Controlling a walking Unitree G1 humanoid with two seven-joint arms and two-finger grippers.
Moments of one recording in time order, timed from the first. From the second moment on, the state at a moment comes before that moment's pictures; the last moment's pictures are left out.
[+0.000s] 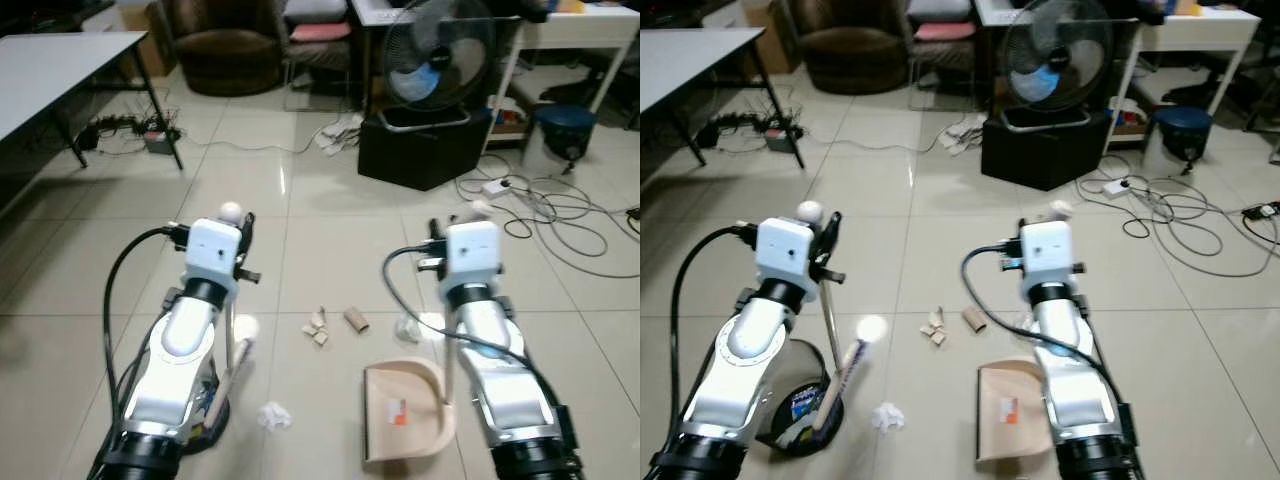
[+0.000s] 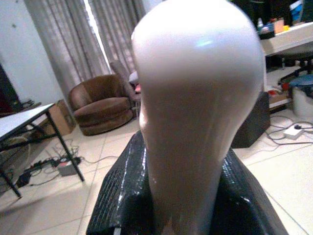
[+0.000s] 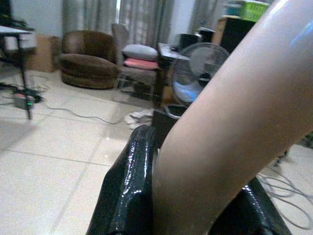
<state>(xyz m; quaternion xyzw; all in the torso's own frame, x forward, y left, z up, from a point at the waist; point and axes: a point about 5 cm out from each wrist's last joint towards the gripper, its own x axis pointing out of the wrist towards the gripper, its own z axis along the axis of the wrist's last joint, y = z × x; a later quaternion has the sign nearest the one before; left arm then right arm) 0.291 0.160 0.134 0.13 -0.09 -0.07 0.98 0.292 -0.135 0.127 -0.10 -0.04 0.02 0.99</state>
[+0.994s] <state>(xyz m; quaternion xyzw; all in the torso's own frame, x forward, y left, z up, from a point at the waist) 0.295 0.149 0.132 0.15 -0.09 -0.09 0.98 0.294 -0.149 0.125 -0.11 -0.04 0.00 0.99</state>
